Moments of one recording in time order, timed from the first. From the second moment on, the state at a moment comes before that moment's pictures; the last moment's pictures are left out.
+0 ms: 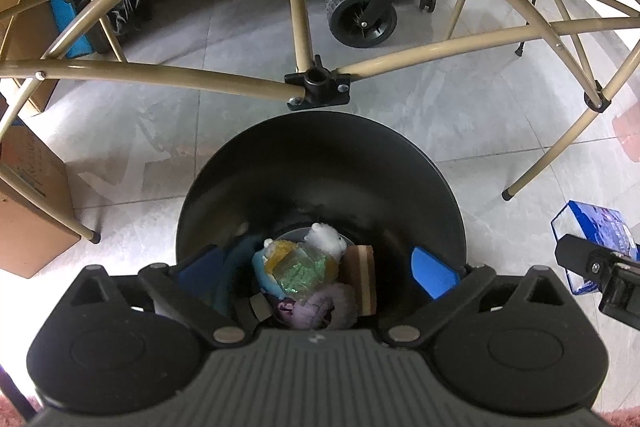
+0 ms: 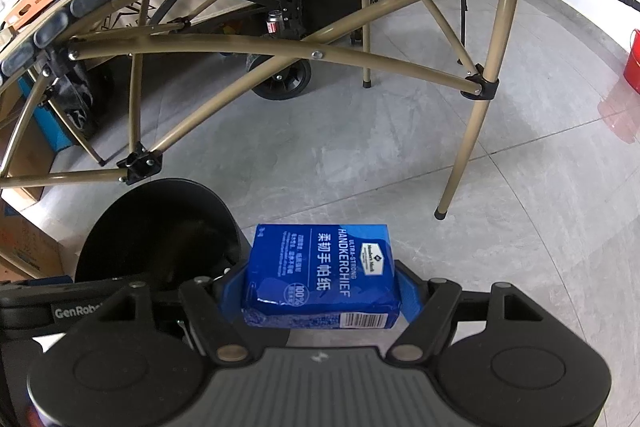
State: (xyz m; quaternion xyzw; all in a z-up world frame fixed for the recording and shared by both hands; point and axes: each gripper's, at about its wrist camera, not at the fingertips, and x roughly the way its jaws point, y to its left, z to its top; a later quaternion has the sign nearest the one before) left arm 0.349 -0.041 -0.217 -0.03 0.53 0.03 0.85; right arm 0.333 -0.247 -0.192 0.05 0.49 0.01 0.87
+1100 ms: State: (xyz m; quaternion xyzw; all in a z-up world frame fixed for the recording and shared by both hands) left arm 0.301 0.044 -0.156 -0.03 0.45 0.11 0.88; right arm 0.333 -0.151 -0.180 0.00 0.47 0.10 0.88
